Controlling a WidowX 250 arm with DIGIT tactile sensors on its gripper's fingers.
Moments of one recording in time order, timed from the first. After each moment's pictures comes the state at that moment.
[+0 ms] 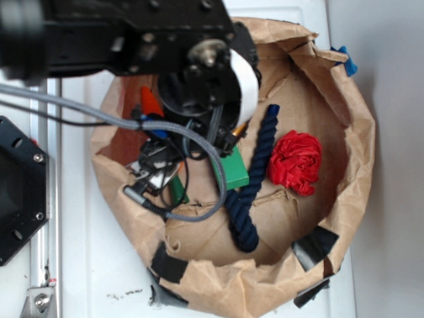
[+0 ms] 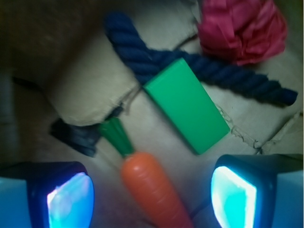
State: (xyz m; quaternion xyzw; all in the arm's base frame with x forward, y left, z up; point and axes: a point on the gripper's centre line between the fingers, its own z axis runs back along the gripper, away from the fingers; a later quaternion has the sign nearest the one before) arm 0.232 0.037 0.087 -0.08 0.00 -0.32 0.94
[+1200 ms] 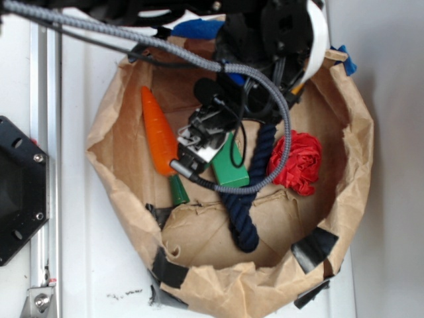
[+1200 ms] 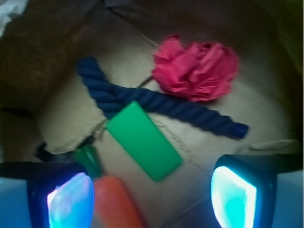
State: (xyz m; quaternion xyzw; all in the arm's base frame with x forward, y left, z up) arm 0.264 0.054 0.103 -0.10 -0.03 -0.33 0.94
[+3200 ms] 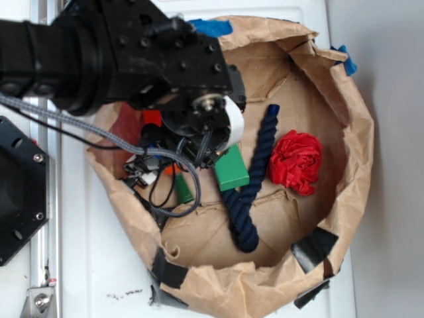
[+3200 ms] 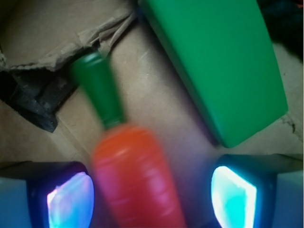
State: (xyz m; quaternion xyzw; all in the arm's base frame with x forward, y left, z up) arm 0.218 0.041 0.044 -0.06 0.04 -0.38 0.92
